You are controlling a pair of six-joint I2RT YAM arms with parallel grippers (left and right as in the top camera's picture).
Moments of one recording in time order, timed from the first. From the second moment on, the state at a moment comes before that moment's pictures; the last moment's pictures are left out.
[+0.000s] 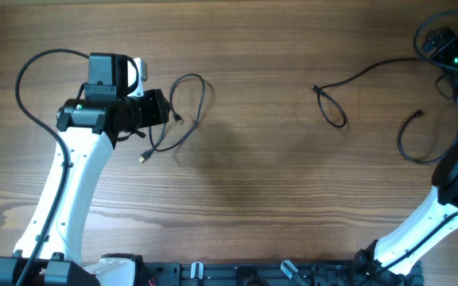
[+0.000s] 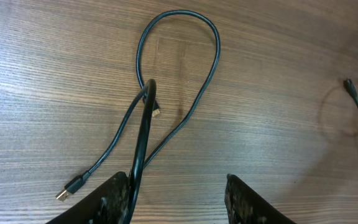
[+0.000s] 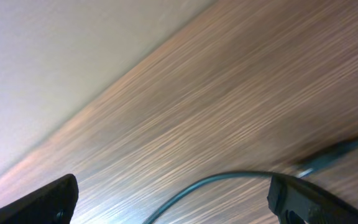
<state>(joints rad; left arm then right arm) -0.08 1.43 1.20 -0.82 0.21 -0.29 -0.51 2.13 1.51 -0.03 -0.36 0.35</state>
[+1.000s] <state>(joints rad) -0.08 1.44 1.20 -0.82 0.21 -0.29 -0.55 2.16 1.51 -0.06 -0.10 0.76</state>
